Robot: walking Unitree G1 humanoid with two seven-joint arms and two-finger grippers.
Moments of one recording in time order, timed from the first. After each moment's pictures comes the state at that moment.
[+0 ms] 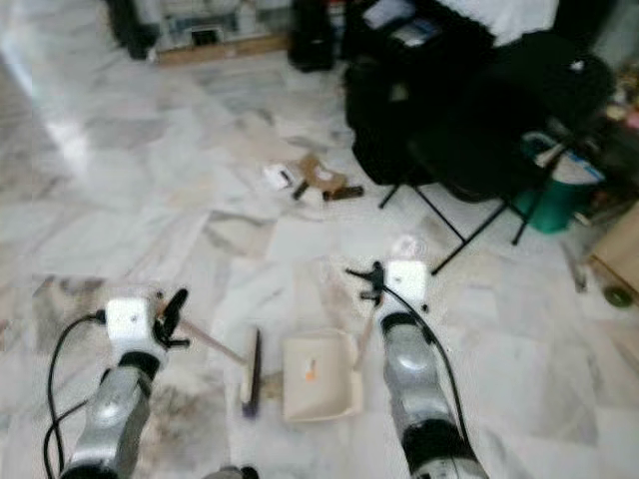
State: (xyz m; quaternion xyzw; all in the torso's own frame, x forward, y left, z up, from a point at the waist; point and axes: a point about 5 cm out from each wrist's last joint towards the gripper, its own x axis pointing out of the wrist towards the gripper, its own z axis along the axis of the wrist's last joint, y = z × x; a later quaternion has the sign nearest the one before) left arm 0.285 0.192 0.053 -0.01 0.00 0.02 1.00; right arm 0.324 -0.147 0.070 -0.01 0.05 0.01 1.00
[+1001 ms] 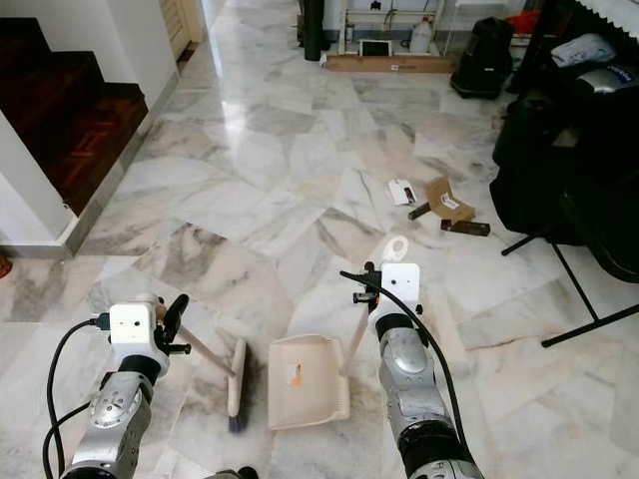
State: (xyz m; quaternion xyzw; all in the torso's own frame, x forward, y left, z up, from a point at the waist) left arm 0.283 0.190 0.050 0.00 0.01 0.02 1.00; right arm 0.322 -0.145 0.067 0.01 0.05 0.02 1.00
